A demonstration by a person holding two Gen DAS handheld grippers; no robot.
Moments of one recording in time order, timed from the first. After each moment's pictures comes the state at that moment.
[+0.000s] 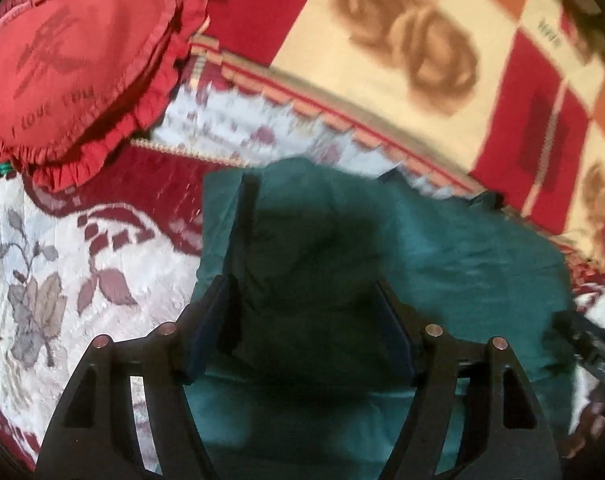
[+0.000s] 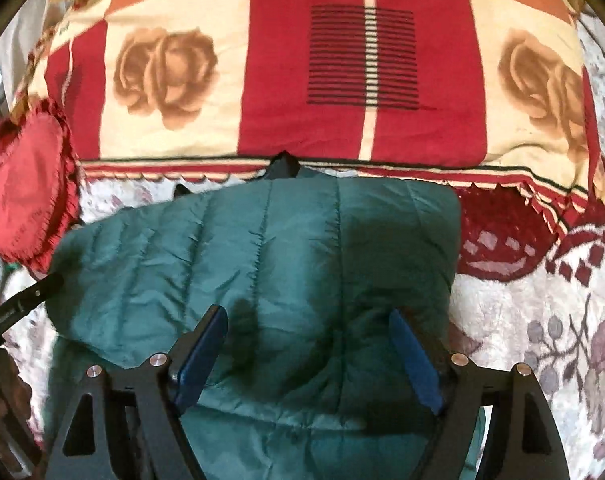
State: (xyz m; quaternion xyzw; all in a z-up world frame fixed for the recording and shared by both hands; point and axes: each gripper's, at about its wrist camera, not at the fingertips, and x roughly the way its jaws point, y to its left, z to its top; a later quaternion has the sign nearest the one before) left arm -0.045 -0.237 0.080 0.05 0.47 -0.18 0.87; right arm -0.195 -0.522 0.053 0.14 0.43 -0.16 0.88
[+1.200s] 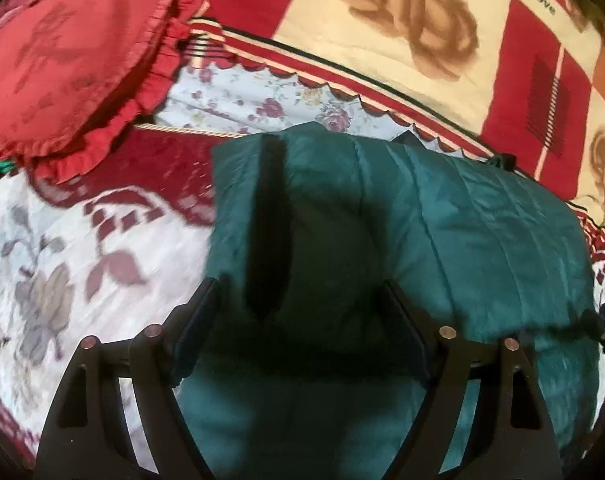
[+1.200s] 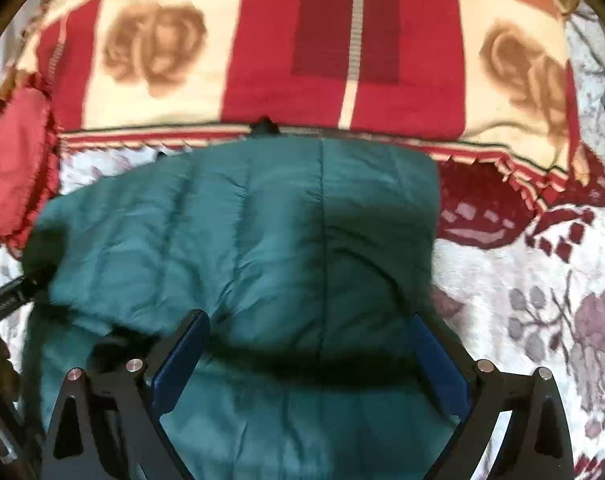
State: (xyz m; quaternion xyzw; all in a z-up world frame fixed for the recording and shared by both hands) left arm -0.069 -0.216 0.073 0.07 0.47 -0.19 0.86; right arm -0.239 -0.506 0.065 0.15 0.43 -0.18 0.87
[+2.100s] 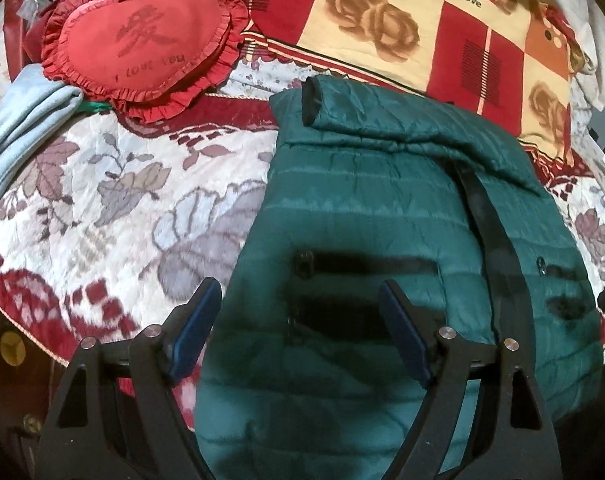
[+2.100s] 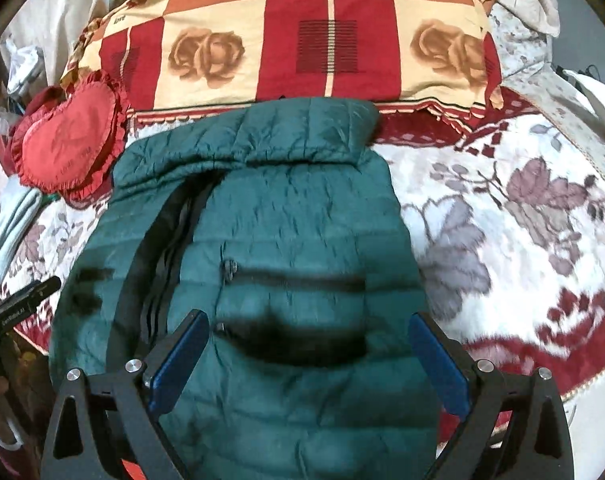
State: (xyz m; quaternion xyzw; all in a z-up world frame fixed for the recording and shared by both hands) left arm -0.253 -0.105 0.091 0.08 0.43 -0.20 0.87; right arm -0.433 -0.425 0.062 0.17 0.41 -0.16 0.88
